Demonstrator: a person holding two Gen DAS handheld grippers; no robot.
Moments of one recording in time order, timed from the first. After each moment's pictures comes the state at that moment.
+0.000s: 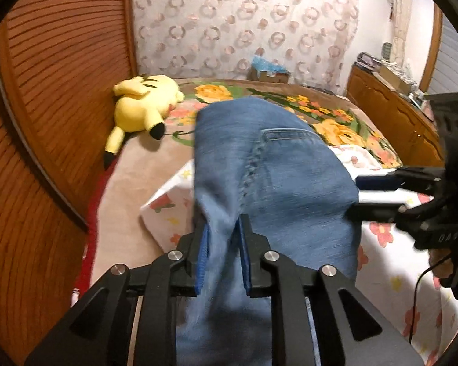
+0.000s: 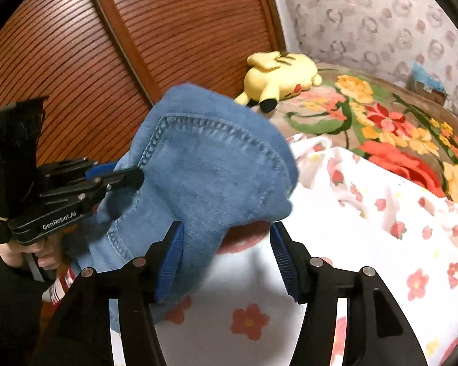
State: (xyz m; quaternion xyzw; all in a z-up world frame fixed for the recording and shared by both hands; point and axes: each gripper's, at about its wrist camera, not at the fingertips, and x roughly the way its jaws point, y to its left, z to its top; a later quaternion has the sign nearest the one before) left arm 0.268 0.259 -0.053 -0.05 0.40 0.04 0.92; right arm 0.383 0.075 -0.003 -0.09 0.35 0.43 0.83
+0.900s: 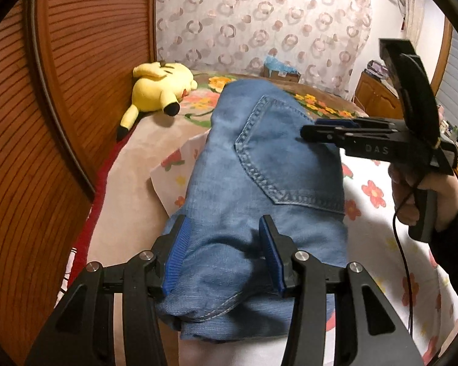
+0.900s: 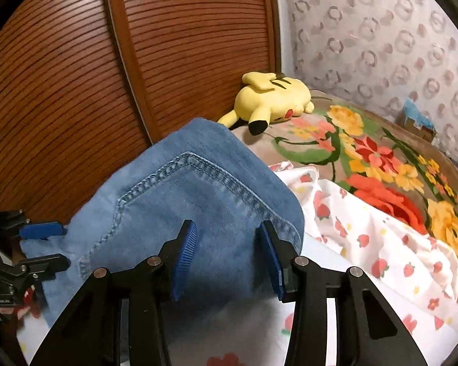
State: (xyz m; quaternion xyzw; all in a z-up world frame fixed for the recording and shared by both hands) left arm 0.199 0.249 -0.076 -0.08 0.39 0.06 0.91; right arm 0.383 0.125 -0.002 -0.13 0.30 0.42 0.85
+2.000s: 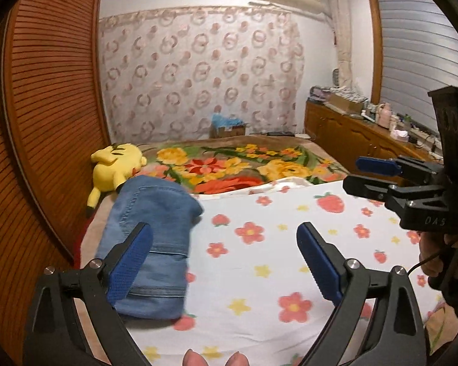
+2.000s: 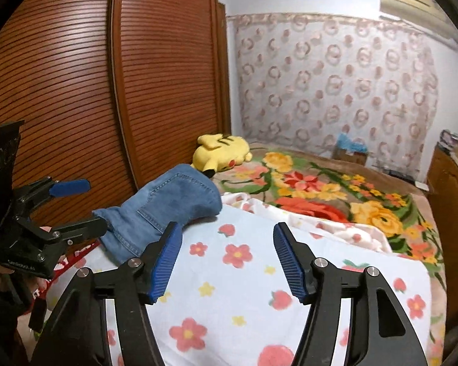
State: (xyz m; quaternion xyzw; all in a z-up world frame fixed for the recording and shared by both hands) left arm 0.127 0.084 0.031 0.00 0.26 -0.02 0.97; right arm 0.162 -0.125 0.058 -0.07 0.17 0.33 0.93
